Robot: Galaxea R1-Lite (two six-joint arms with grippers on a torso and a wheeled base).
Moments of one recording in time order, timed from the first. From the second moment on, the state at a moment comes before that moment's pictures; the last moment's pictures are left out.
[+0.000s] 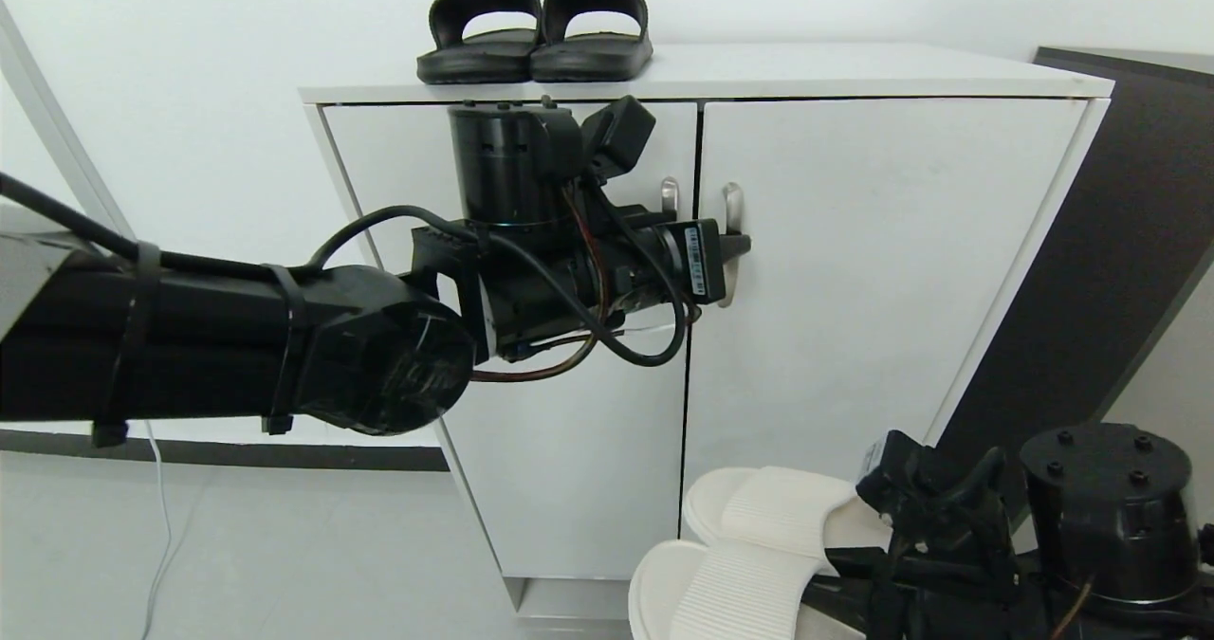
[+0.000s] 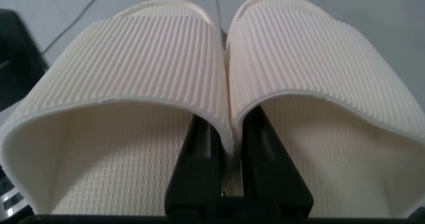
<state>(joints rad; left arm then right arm) -0.70 1.86 -1.33 -0.51 -0.23 -0.28 0.80 1.53 -0.42 -0.68 0.19 -0.05</state>
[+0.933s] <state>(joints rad) -0.80 1.62 -1.01 -0.66 -0.16 -0.28 0.80 1.50 -0.39 -0.69 0.21 -0.08</state>
